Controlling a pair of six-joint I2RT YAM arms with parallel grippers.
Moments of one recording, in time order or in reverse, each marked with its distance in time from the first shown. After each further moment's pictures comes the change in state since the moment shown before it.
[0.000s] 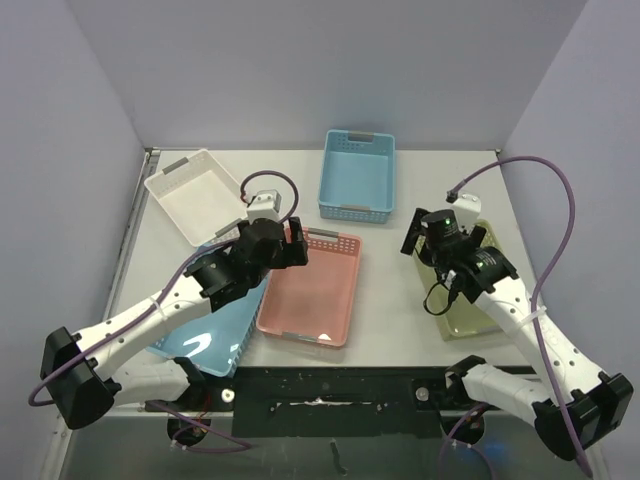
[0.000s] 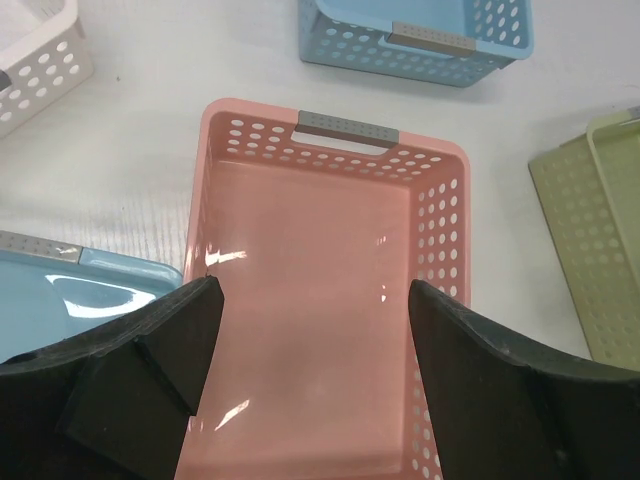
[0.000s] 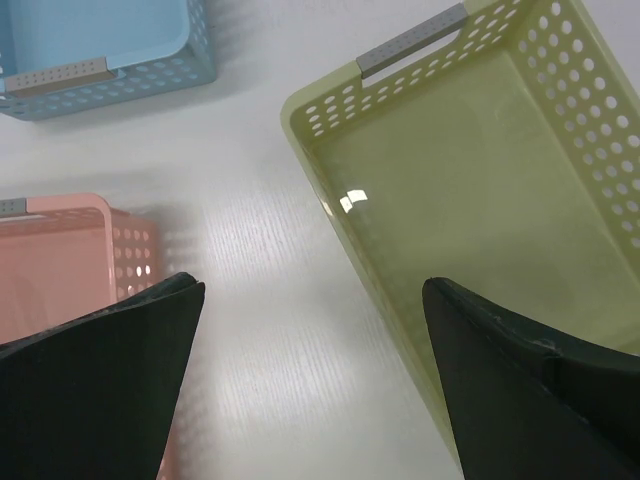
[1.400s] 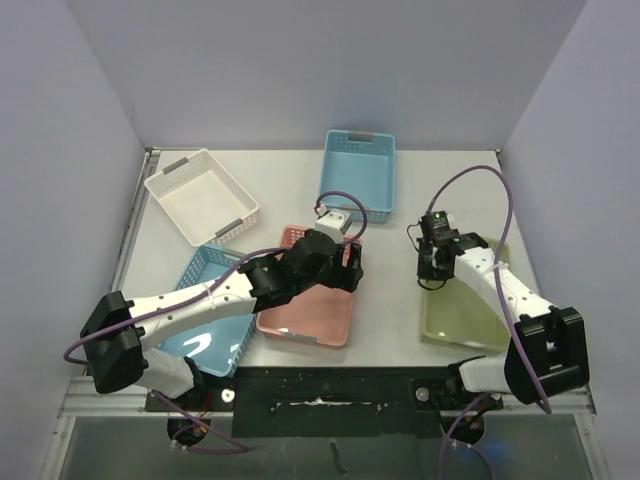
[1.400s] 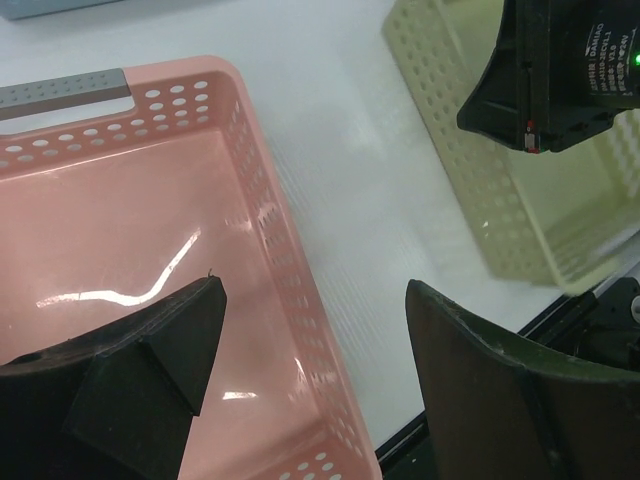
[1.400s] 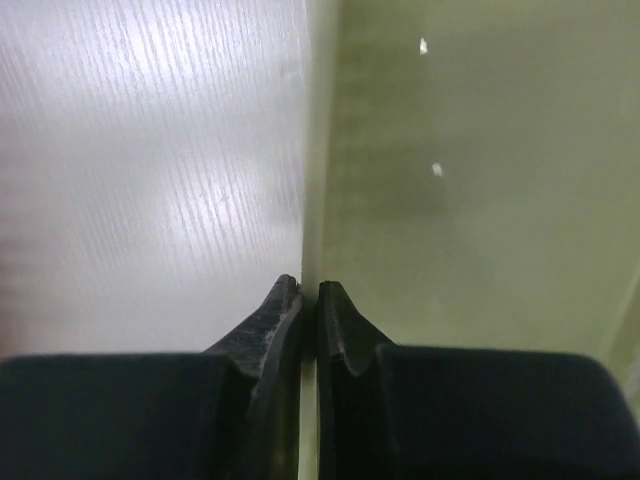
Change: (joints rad) left arm -0.208 0.253 0.098 0.170 0.190 0.120; right arm -0.224 0.286 -0.140 0.071 -0.327 -0.272
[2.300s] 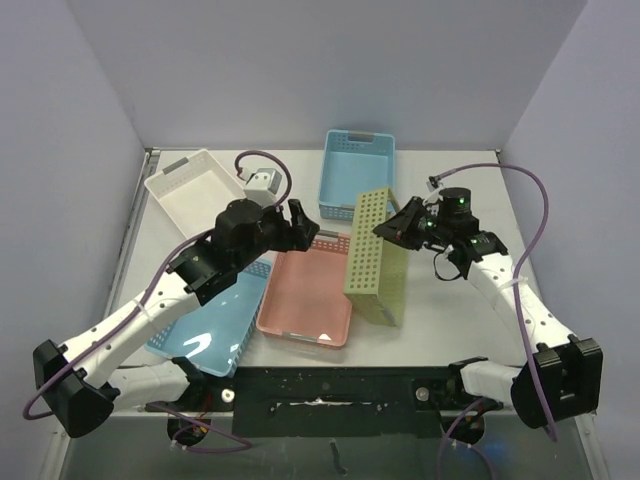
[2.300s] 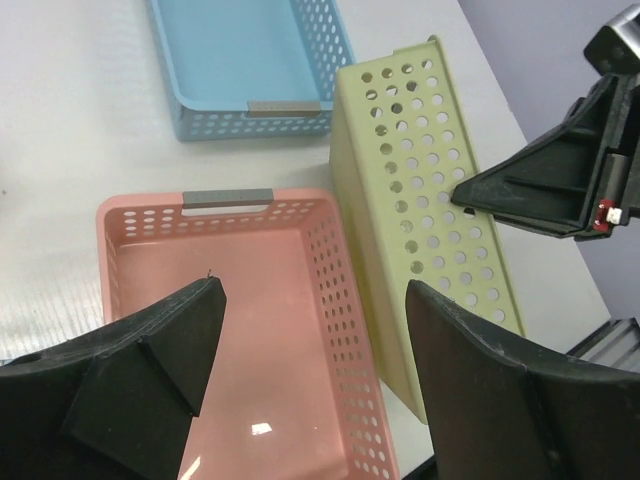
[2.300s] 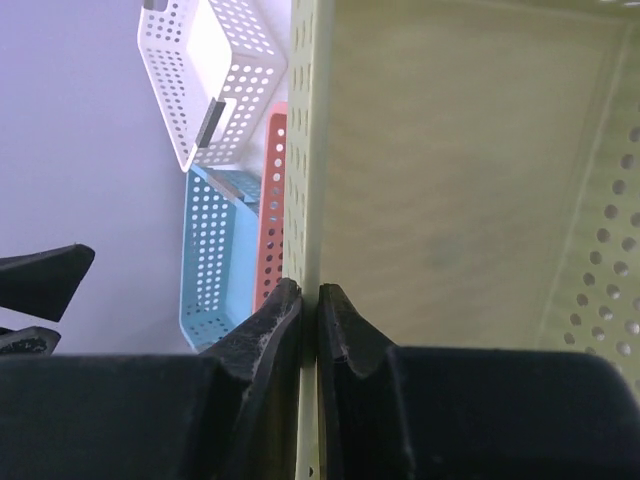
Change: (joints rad) left arm 0.286 -0.282 -0.015 -0.043 0.085 0.001; right arm 0.009 -0.116 0.117 0.339 -0.631 0.469
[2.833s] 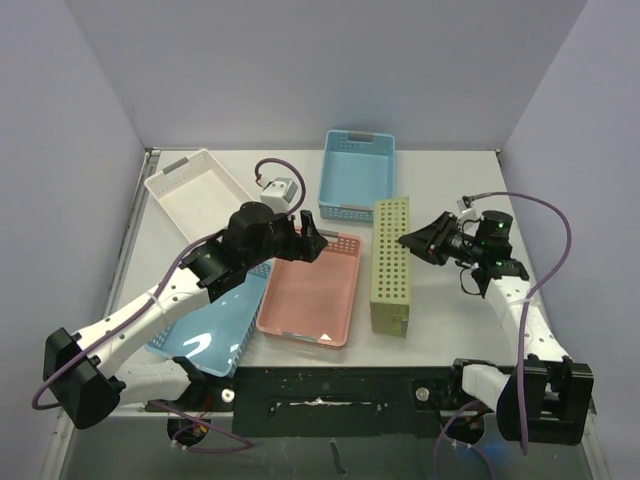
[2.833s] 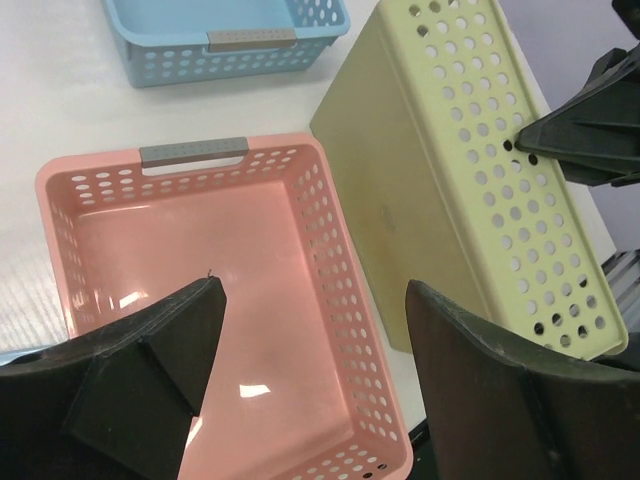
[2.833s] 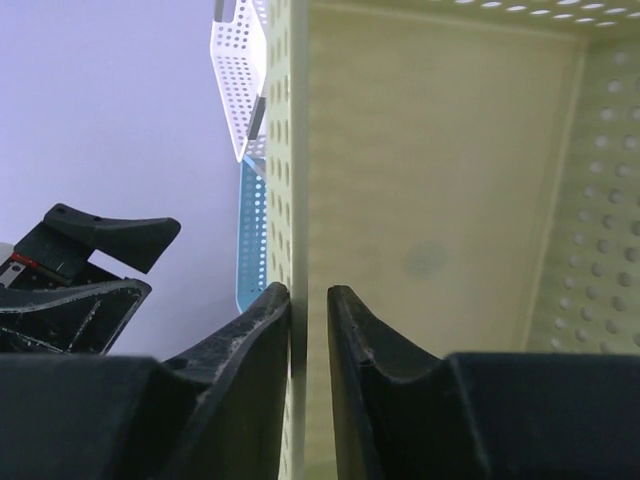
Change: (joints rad) left arm 0.000 0.045 -0.032 -0.004 0.124 0.019; right arm -0.320 -0.108 -0.282 0.225 -0.404 0.069
